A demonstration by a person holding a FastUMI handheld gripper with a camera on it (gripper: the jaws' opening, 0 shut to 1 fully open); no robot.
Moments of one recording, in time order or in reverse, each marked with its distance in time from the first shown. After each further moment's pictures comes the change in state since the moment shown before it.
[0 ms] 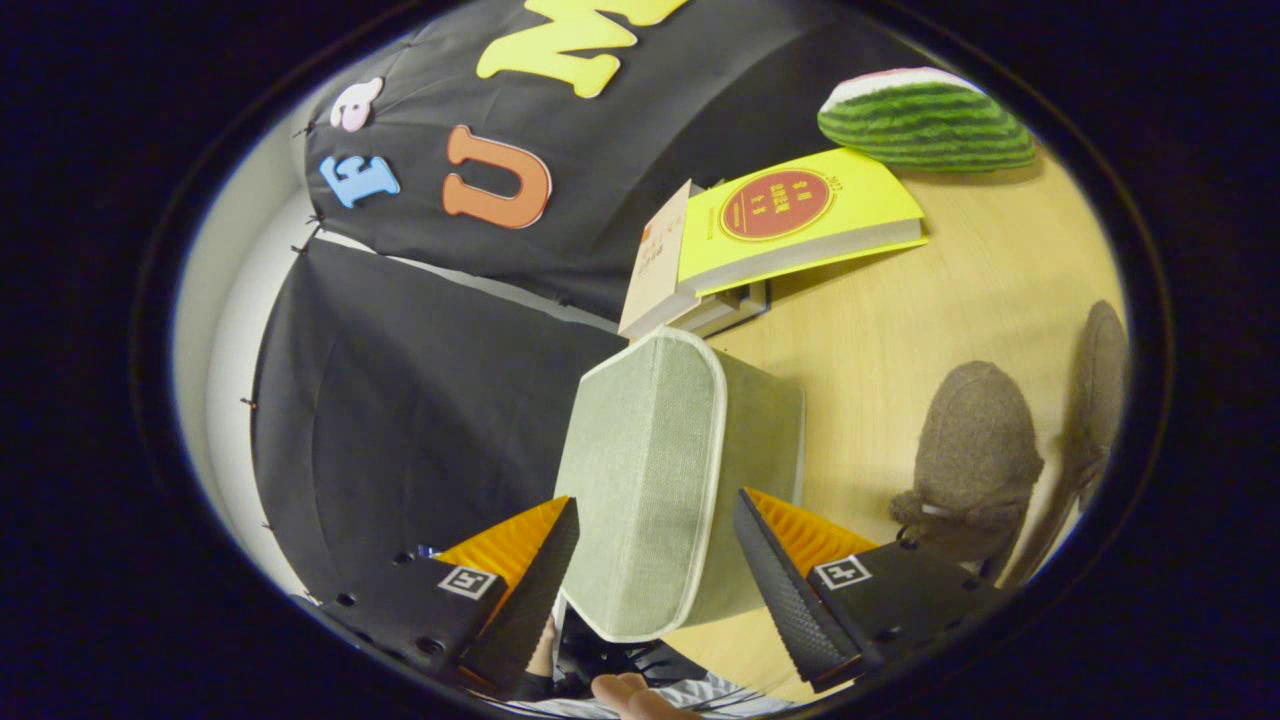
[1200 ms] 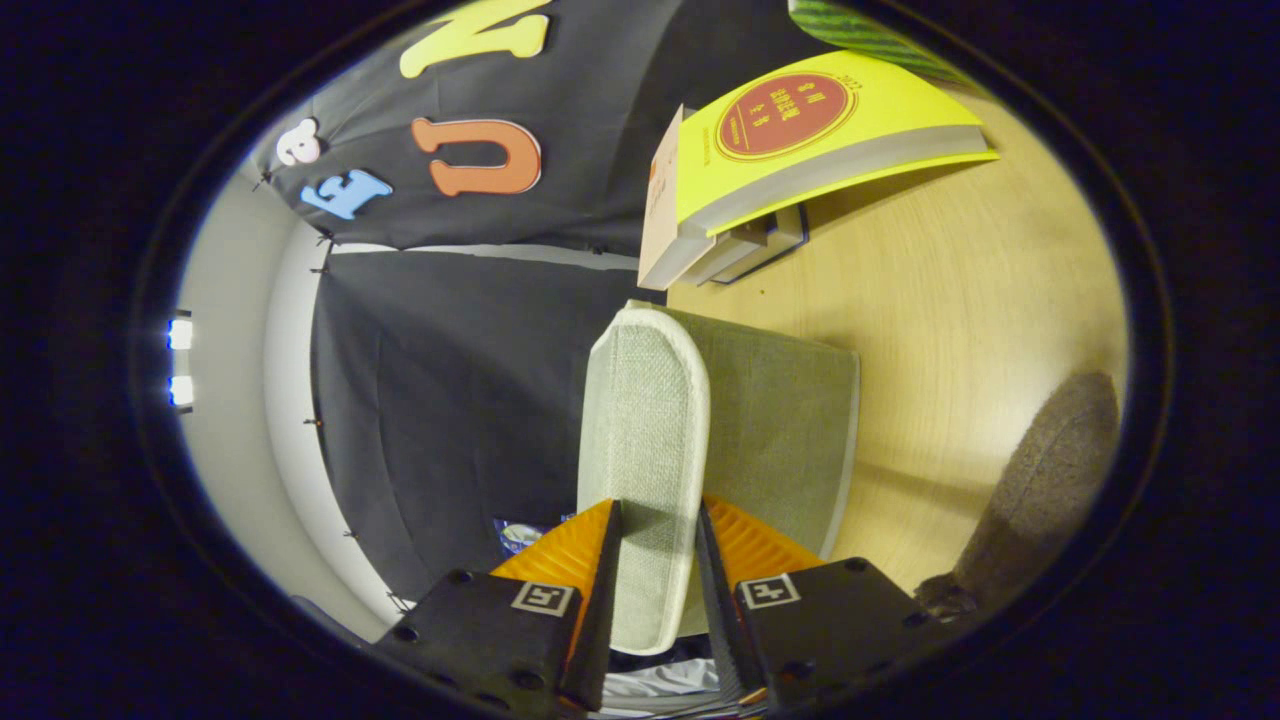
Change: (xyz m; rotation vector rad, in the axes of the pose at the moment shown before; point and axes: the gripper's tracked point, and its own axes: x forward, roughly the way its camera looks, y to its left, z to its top) arm 0.037 -0.009 0.002 0.121 0.215 0.186
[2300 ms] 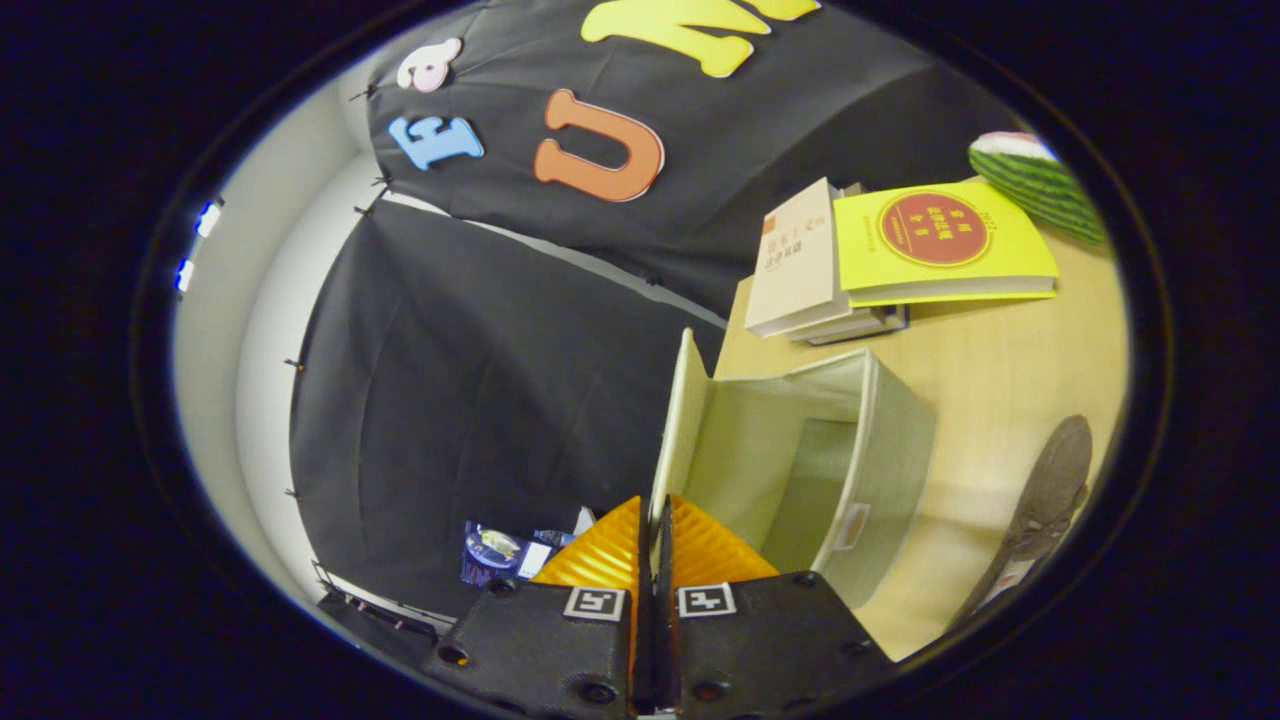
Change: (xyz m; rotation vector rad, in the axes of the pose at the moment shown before) arm 0.012 0.161 -0.020 -0.242 -0.133 -0.054
